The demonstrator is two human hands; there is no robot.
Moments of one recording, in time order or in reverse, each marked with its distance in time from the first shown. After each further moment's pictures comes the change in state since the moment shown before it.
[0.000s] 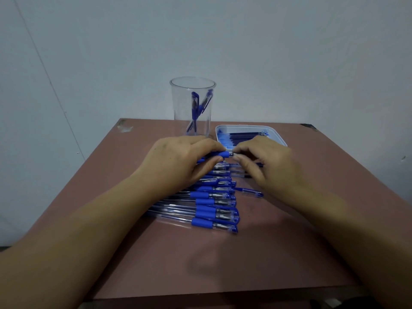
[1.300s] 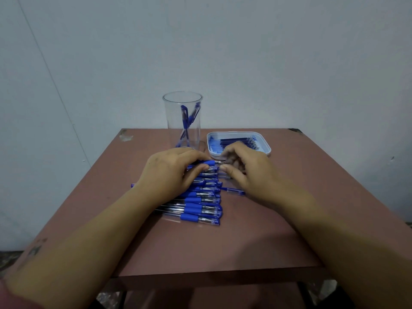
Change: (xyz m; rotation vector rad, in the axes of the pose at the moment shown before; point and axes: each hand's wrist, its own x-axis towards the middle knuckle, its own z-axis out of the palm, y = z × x) left_hand -0.007 0.015 0.006 -0.023 0.060 -0.141; right_hand -0.006 -0.005 -0.012 0.284 -0.187 0.271
